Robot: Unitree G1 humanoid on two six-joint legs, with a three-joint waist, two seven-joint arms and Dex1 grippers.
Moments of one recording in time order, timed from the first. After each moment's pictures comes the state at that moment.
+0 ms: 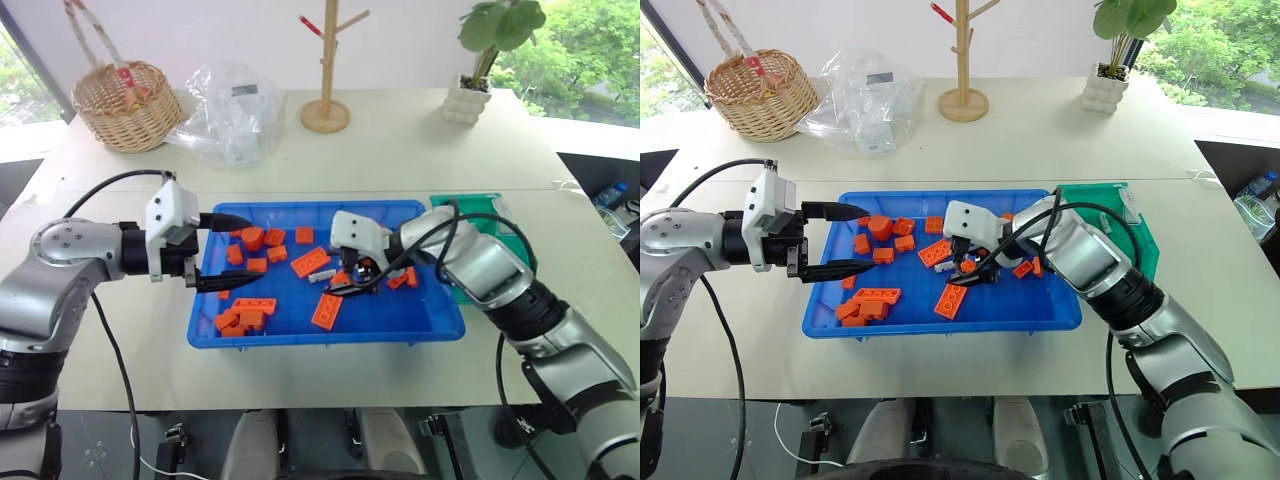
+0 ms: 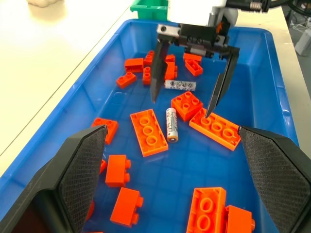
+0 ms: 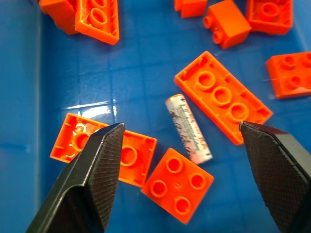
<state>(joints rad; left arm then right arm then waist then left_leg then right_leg) -0.38 0.89 0.09 -0.26 -0.57 0.51 -1.18 -0.82 -0.60 0.55 -0.12 0.17 0.80 1.02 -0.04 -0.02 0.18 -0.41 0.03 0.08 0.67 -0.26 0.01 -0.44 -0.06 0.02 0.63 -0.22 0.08</state>
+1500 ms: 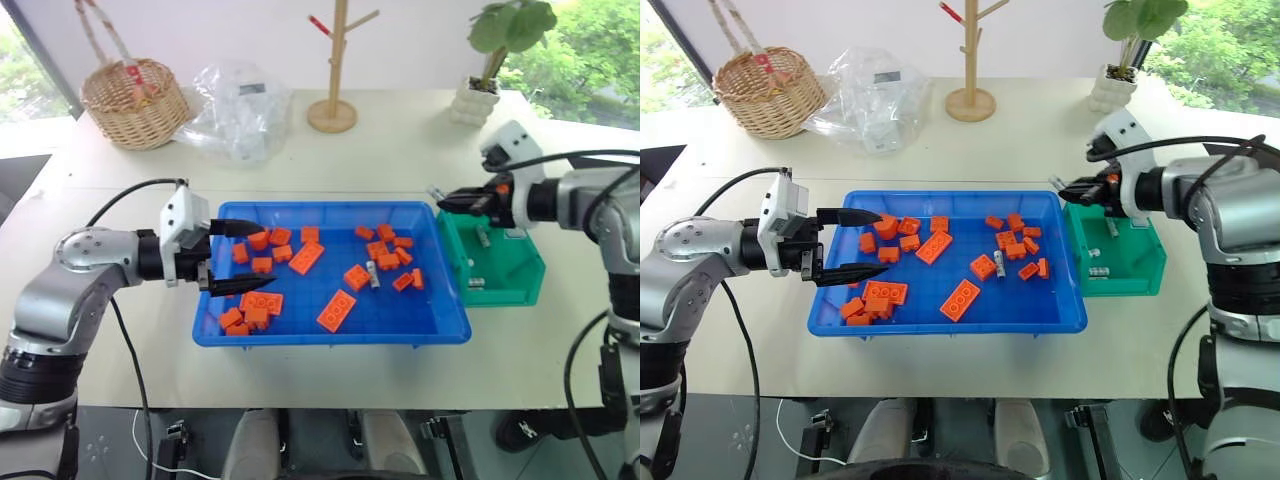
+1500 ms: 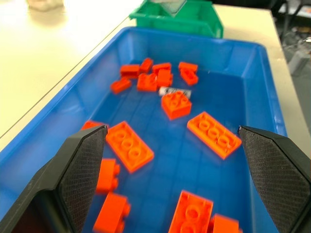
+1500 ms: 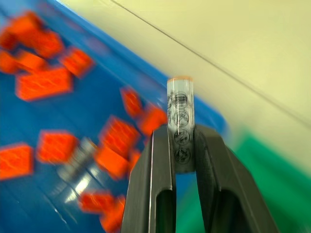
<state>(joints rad) -0.39 0.80 0.06 -0.26 -0.60 0.52 -1.16 -0.70 -0.93 -0.06 -0.08 0.34 1.20 0.93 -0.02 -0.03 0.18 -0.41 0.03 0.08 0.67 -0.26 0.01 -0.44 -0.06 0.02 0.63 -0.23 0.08</state>
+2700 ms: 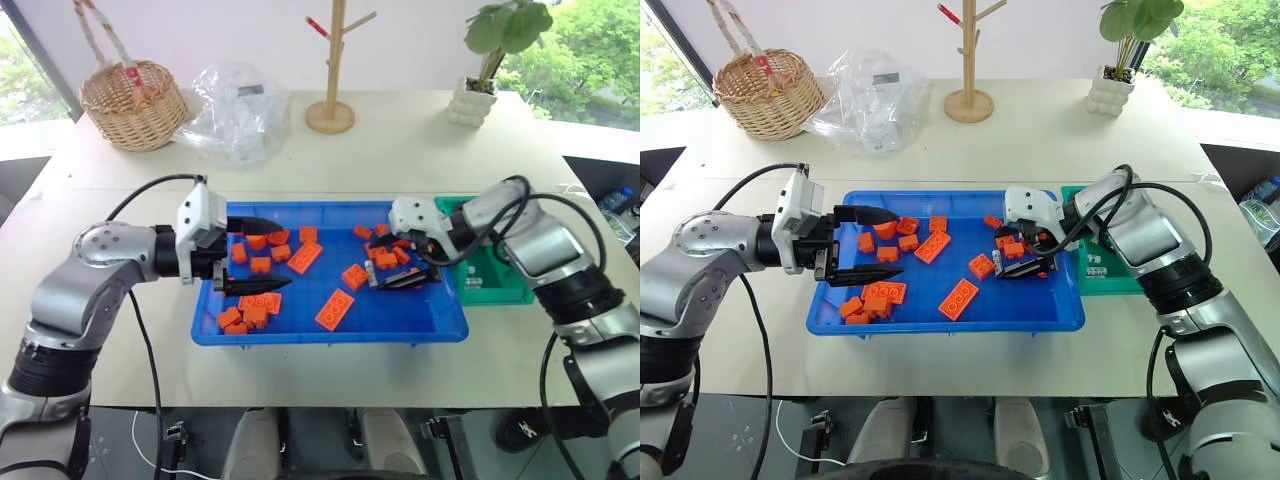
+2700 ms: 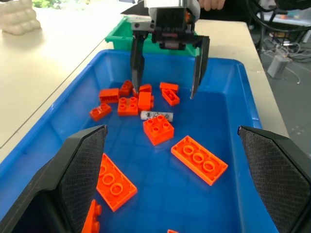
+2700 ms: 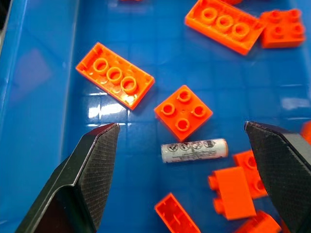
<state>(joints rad) -0.41 0.79 0.02 -0.29 -0.60 0.52 -1.15 -0.81 -0.78 0.42 0.13 0.16 0.45 1.40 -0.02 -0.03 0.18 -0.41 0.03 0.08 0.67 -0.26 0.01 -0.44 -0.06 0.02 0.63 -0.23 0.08</state>
